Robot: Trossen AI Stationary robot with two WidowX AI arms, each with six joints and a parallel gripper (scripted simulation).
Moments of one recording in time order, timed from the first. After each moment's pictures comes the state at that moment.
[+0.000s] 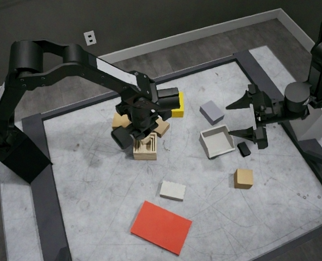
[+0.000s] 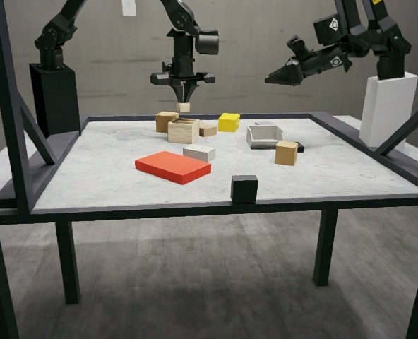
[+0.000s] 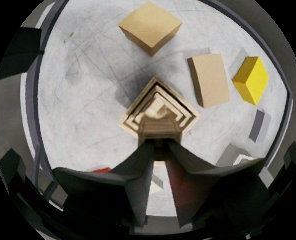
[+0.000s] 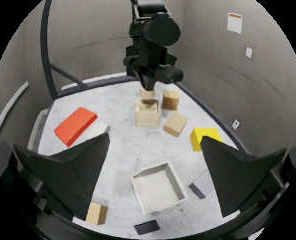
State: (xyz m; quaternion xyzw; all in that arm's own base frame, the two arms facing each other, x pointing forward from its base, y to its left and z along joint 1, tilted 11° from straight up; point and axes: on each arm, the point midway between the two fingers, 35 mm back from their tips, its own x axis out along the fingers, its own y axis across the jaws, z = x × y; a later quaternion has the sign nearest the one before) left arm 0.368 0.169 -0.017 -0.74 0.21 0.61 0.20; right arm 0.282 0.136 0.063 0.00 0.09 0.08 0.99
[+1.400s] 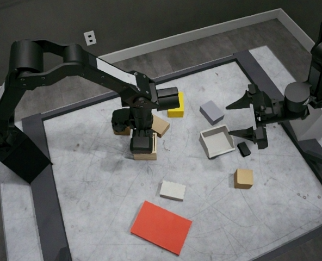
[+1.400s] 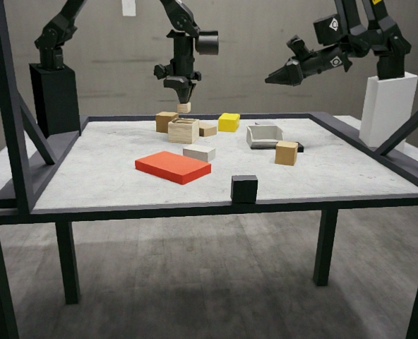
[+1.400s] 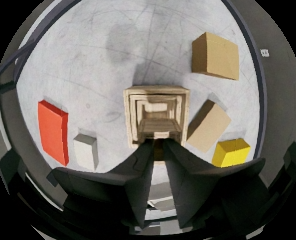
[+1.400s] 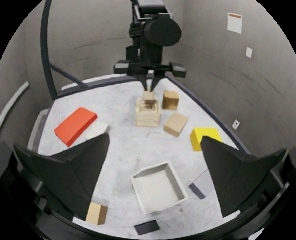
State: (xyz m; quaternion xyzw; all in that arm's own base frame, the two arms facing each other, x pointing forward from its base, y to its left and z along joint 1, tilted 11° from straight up) left arm 0.369 0.172 -0.019 -0.76 -0.07 0.64 -0.13; right arm 0.282 0.136 0.063 0.00 0.09 0.08 0.99
